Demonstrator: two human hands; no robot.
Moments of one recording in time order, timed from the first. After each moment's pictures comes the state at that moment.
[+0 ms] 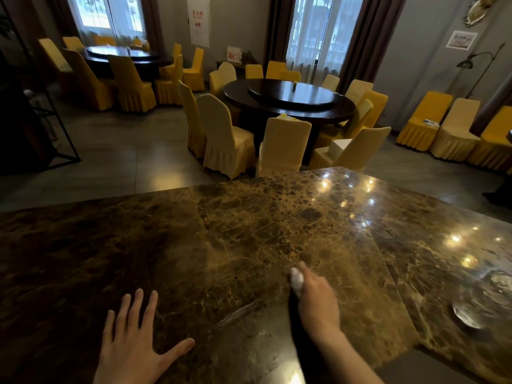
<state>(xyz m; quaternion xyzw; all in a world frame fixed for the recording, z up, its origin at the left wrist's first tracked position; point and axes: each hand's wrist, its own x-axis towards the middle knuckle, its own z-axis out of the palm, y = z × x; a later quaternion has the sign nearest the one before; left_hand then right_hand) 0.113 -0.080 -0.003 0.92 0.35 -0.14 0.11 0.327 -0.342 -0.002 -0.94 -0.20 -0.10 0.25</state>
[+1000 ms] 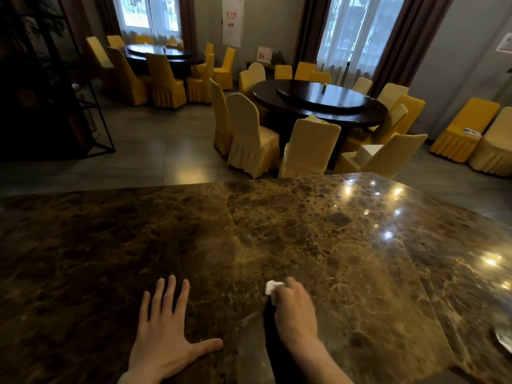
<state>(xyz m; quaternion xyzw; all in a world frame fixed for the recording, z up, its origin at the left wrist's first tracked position) 0.098 -0.075 -0.020 0.94 0.32 -0.02 0.15 0.276 -0.264 -0.009 -0.93 -0.30 -0.03 0.20</state>
